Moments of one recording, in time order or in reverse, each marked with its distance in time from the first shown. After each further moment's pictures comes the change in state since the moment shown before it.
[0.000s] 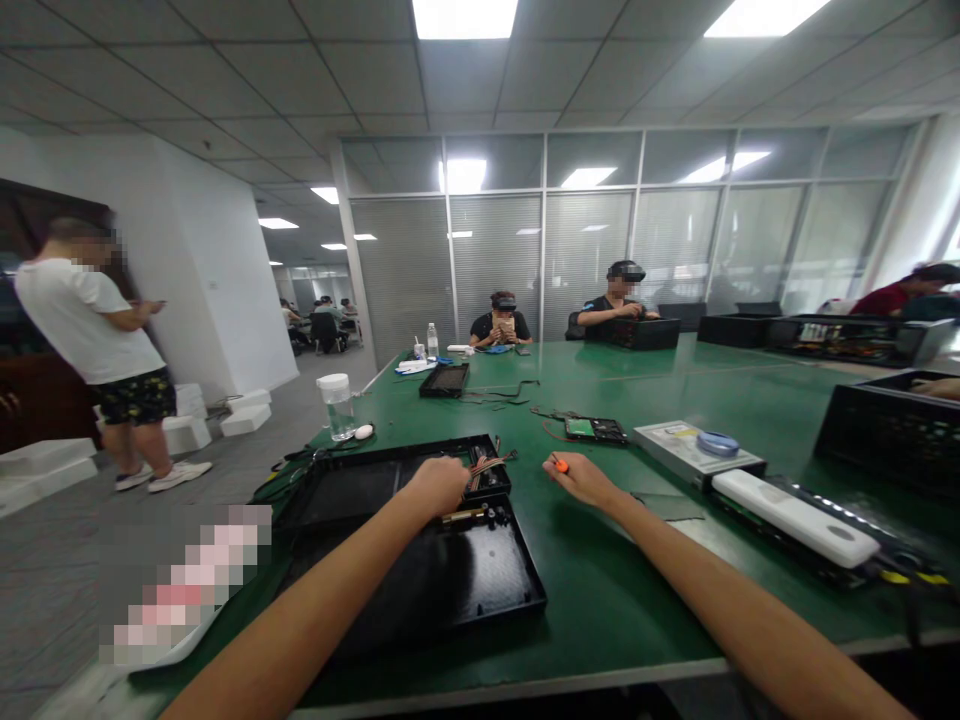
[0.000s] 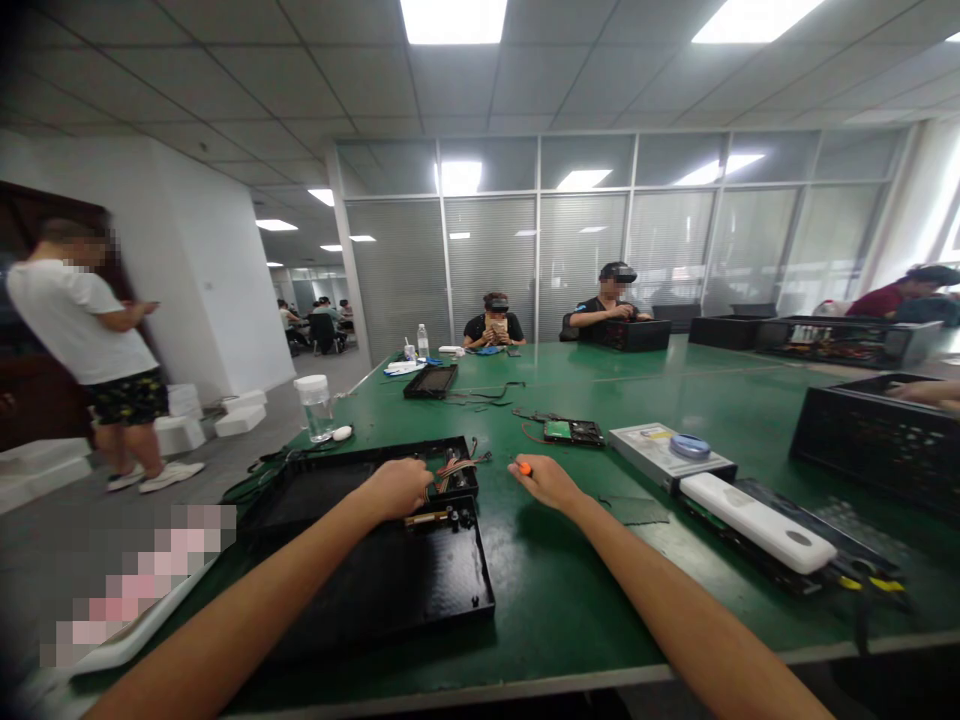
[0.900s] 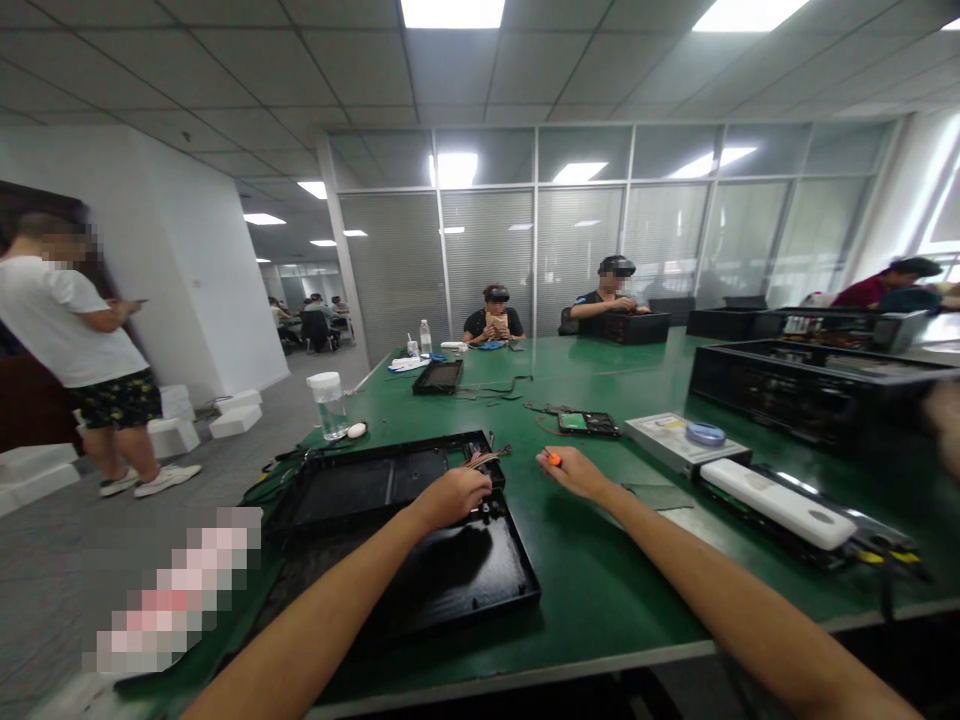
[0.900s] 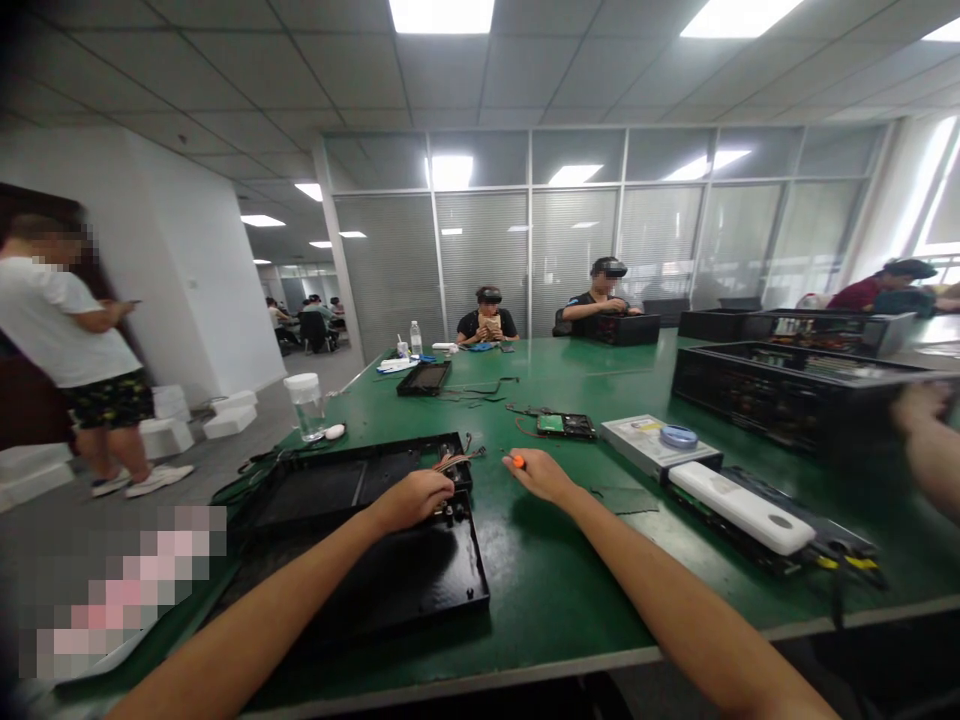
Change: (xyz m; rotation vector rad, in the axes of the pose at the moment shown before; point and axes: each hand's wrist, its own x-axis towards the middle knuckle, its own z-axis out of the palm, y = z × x) left_hand 0.015 0.015 0.045 -0.347 0.383 0.357; right_hand -0.002 0.009 0.003 -0.187 -0.029 -0.042
